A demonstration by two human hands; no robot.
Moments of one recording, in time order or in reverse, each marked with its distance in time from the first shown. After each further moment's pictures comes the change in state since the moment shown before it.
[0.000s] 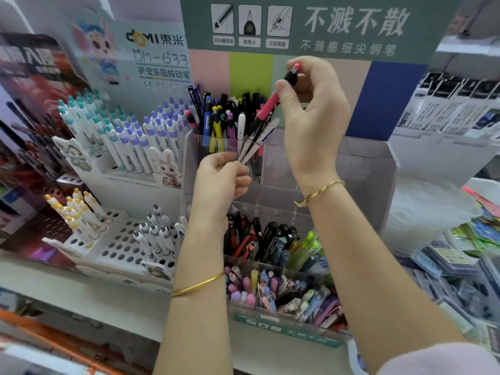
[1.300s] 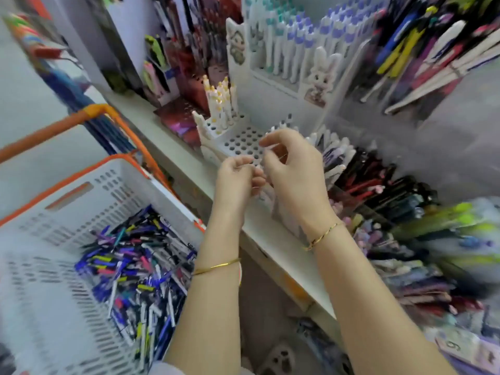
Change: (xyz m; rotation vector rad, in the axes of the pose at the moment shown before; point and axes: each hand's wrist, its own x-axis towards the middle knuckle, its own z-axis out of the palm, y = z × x) left_hand -0.083 -0.089 -0.145 -0.054 0.502 -0.222; right_hand -0.190 -0.074 0.048 0.126 -0.945 0.296
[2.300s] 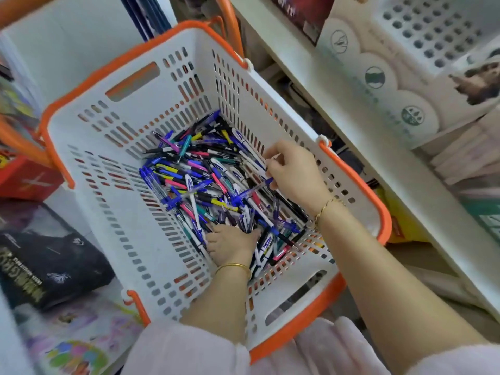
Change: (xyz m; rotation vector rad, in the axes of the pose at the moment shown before) left_hand -0.020 -0.264 -0.228 0.966 0.367 -0.917; right_hand -0.092 0.024 0.242 -0.167 -0.655 0.306
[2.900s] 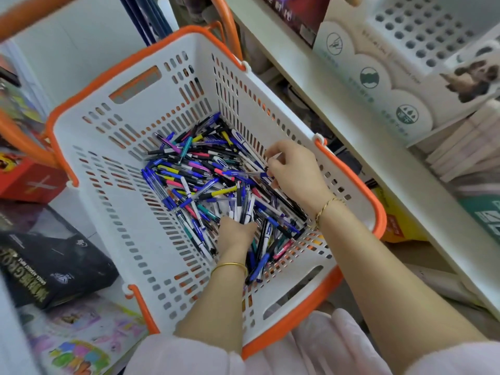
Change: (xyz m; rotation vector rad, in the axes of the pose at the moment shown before) left_hand -0.004 0.003 -0.018 -0.337 -0.162 0.122; right_hand -0.006 0.002 -0.002 0.025 0.024 0.017
